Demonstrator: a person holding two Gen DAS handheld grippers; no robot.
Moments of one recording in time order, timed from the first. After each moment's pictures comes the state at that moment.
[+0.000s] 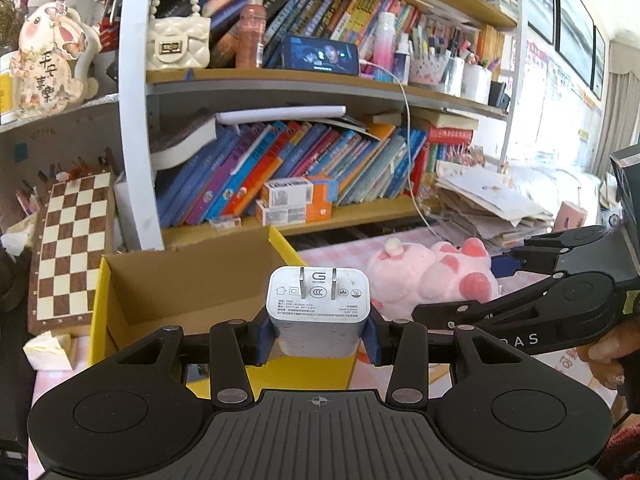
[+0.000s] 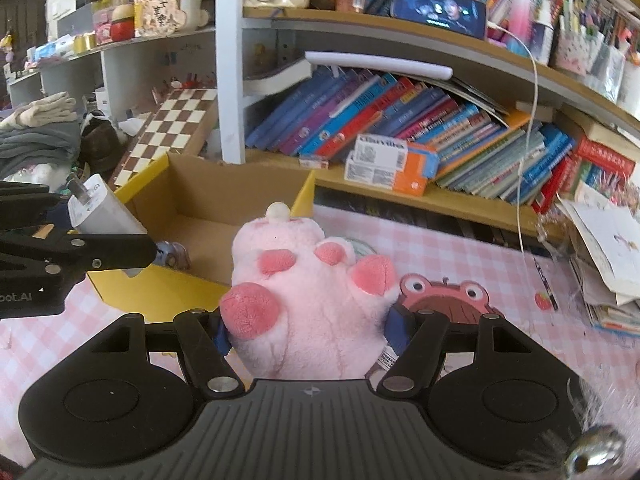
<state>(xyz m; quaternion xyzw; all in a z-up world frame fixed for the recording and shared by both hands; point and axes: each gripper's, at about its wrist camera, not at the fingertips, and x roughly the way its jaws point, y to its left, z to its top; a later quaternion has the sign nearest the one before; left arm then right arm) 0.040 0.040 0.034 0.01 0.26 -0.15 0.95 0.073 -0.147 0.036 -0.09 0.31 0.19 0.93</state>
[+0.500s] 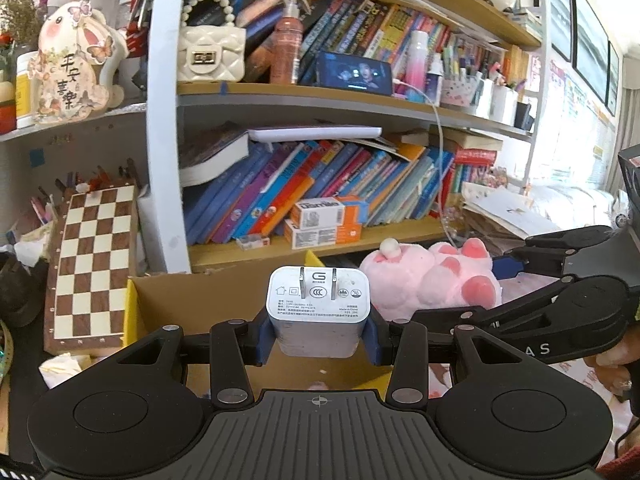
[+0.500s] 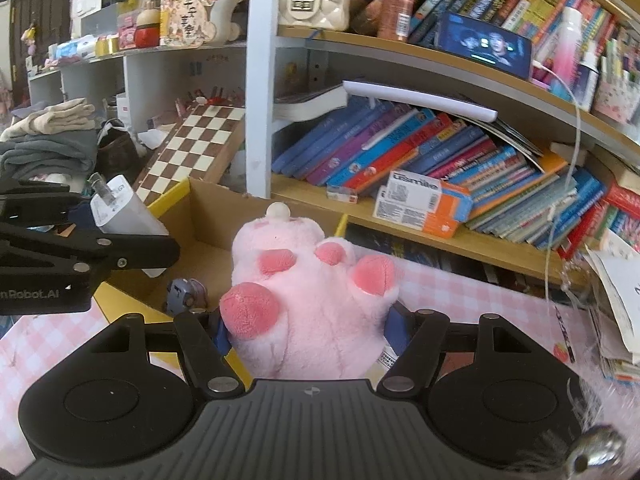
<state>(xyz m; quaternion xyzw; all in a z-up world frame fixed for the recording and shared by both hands) 0.071 0.072 0.041 0.00 0.24 -0.13 0.96 0.105 -0.112 0.051 -0.11 0.29 0.22 0.92</state>
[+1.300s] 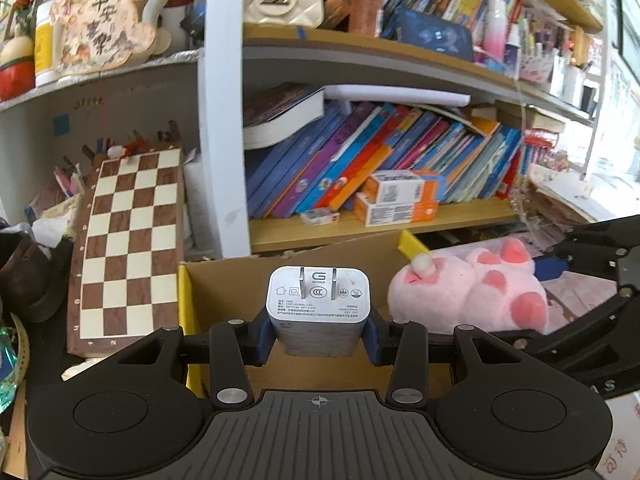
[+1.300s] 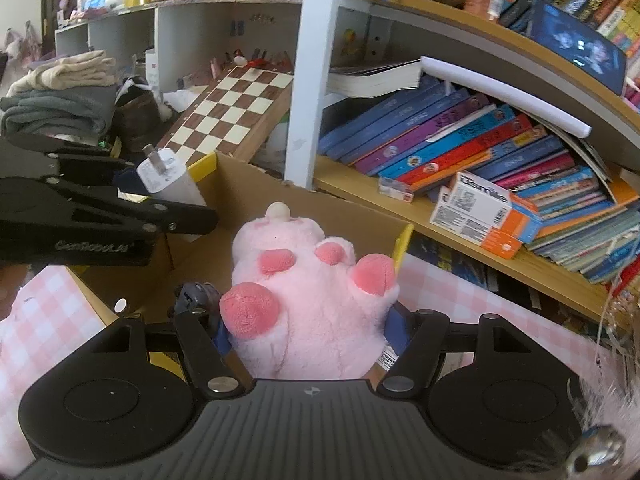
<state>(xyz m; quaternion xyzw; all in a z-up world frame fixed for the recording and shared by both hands) 0.143 0.127 0.003 0.00 0.29 -0.08 0.95 0.163 -0.050 0.021 -0.16 0.32 0.27 0.89</state>
